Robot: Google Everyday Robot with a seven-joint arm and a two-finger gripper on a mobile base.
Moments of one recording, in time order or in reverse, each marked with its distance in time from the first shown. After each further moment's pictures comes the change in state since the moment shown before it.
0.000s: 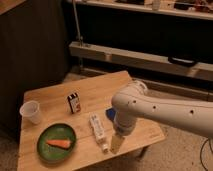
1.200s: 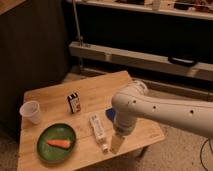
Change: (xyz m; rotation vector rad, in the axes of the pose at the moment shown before) arm 0.000 0.000 0.000 0.000 0.000 0.000
